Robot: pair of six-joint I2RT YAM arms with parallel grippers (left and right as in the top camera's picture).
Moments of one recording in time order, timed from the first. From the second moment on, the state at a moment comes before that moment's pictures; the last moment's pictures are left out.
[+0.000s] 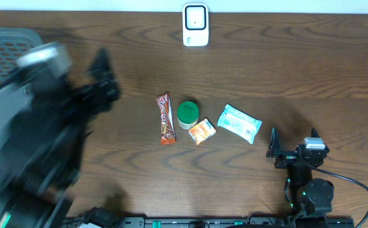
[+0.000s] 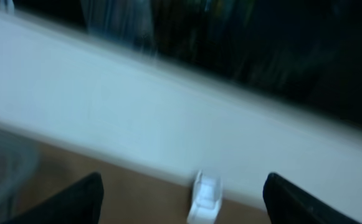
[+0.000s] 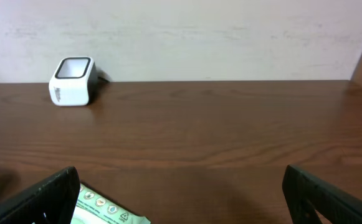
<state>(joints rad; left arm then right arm) -0.39 0.83 1.37 -0.52 -0.39 -0.38 0.08 0.03 0.01 -0.06 0.10 0.04</state>
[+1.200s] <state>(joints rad) -0.39 0.87 1.38 0.00 -1.14 0.44 0.08 0.46 0.20 -0.31 -0.32 0.22</state>
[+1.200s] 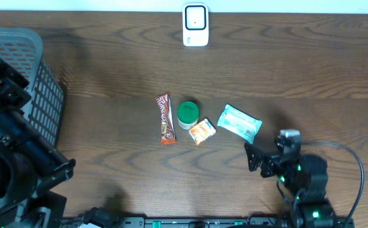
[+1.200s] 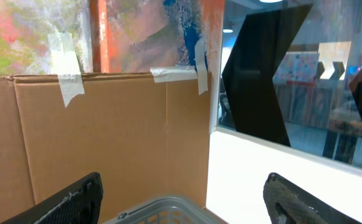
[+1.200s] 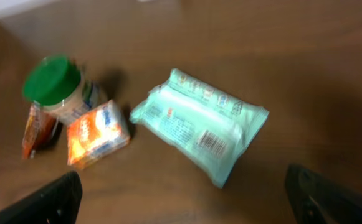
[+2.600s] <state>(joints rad) -0.07 0.61 1.10 0.00 -1.02 0.29 0.31 1.66 0.77 -0.27 -0.32 0.23</state>
